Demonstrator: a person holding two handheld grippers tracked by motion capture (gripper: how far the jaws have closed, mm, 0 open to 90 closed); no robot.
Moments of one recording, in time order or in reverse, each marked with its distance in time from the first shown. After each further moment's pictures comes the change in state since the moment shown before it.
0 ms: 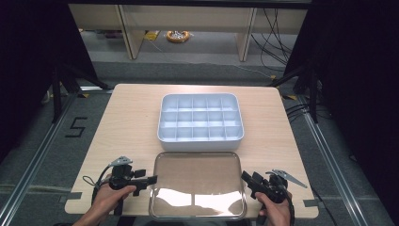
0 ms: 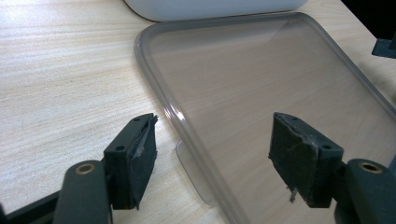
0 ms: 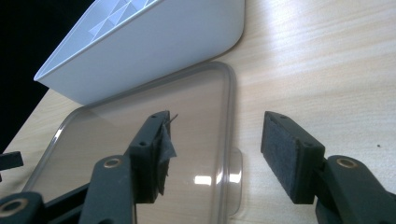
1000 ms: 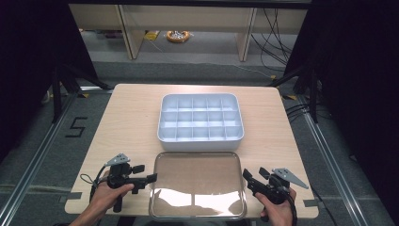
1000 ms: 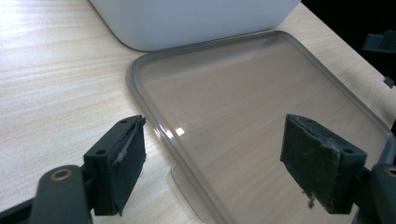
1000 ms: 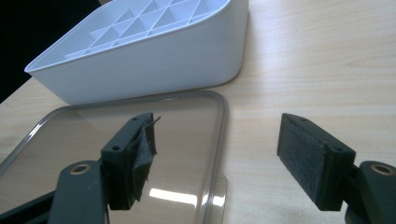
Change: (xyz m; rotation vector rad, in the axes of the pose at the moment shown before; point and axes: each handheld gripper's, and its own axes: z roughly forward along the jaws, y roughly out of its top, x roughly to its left) left arm 0.002 0.006 -0.007 -0.064 -0.054 0.069; right arm 0.008 0.008 -0.010 -0.091 -0.033 -0.232
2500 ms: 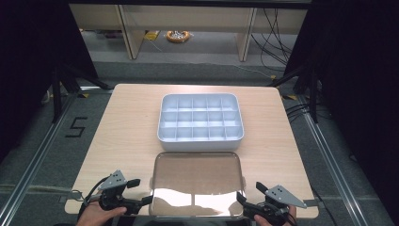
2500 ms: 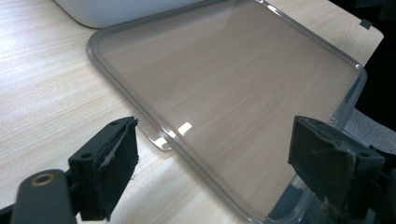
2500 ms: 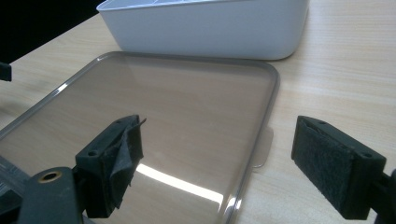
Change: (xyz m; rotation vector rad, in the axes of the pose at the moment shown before) left arm -0.032 -0.032 -0.030 0.036 -0.020 0.182; right arm 0.031 -0.028 -0.041 0.080 0.104 -0.163
